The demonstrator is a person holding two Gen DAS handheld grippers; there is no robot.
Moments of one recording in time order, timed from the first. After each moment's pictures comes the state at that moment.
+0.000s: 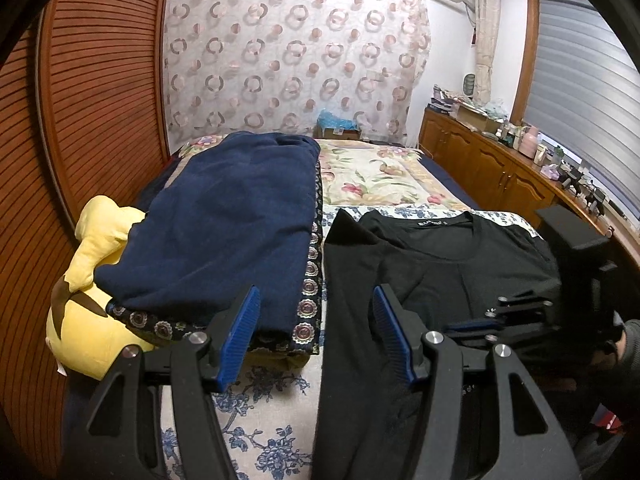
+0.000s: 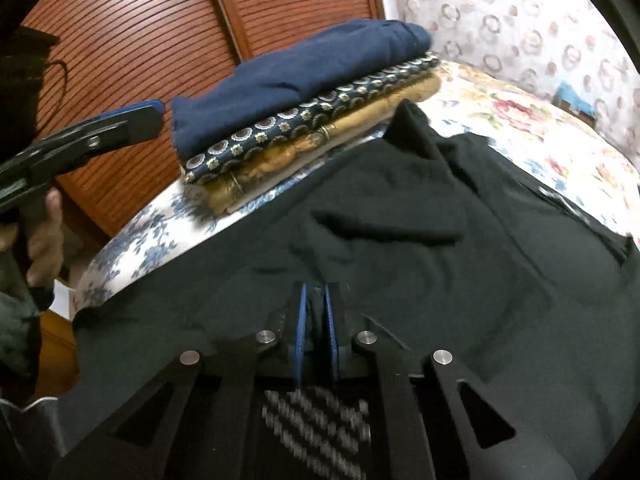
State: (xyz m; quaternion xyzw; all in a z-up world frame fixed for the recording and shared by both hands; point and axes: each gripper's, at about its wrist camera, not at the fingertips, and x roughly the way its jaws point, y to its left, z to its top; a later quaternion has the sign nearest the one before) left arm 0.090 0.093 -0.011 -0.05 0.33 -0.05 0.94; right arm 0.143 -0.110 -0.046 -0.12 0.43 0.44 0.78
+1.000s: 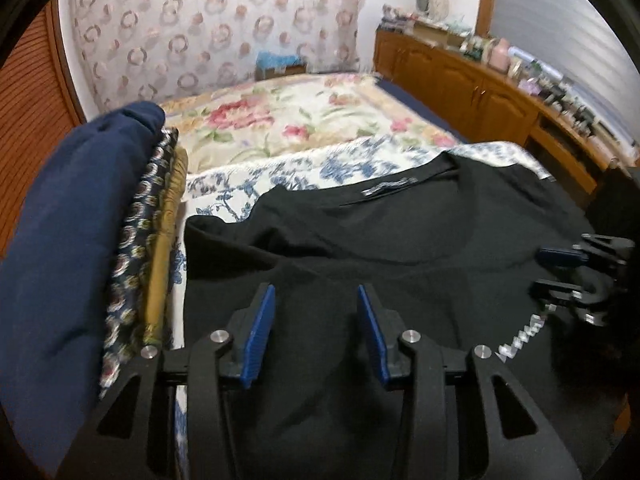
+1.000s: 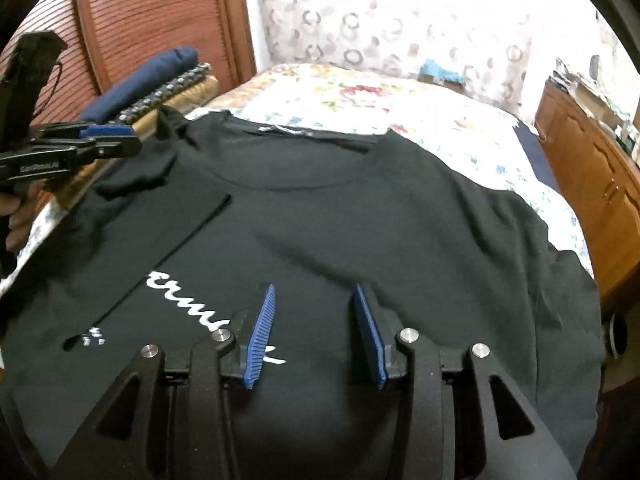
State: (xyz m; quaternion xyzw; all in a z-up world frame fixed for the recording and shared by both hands) left arm 0.228 -0.028 -0.053 0.04 0.44 -0.12 0.89; right arm 0.183 -0.274 -0.057 -0.10 0.42 0.24 0.87
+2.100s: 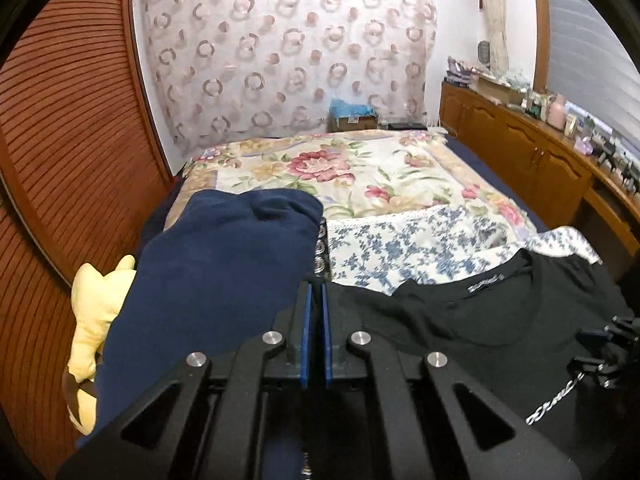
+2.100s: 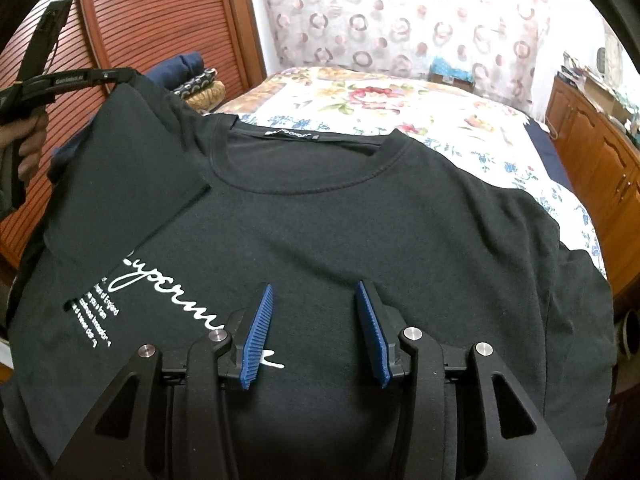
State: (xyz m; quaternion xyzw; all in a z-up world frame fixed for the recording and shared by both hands) left arm 0.244 0.065 0.010 0.02 0.36 -0.01 0.93; right arm 0.184 -0.280 -0.057 -0.08 0.42 0.26 0.87
